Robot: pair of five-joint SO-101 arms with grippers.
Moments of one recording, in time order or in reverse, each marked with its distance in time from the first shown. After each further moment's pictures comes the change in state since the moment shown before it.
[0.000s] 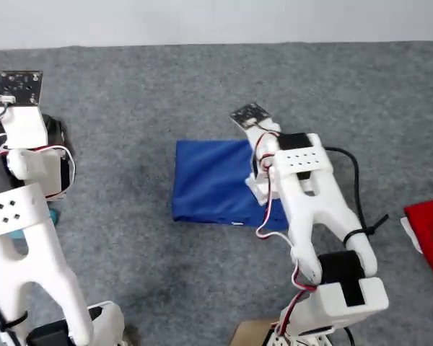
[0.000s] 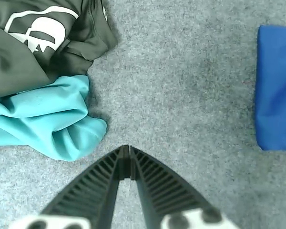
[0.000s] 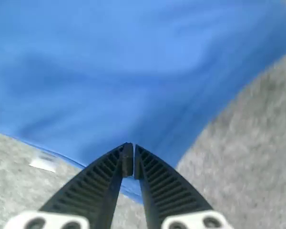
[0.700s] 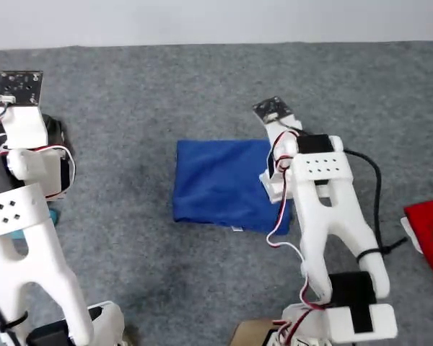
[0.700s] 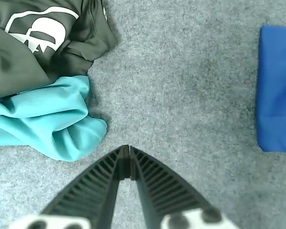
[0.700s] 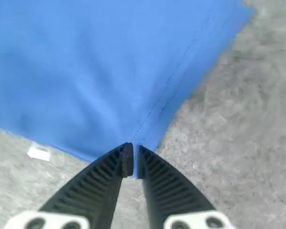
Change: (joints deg) left arm 0.0 0.0 0.0 0.0 0.0; right arm 2.0 -9.8 1.7 2.8 -6.7
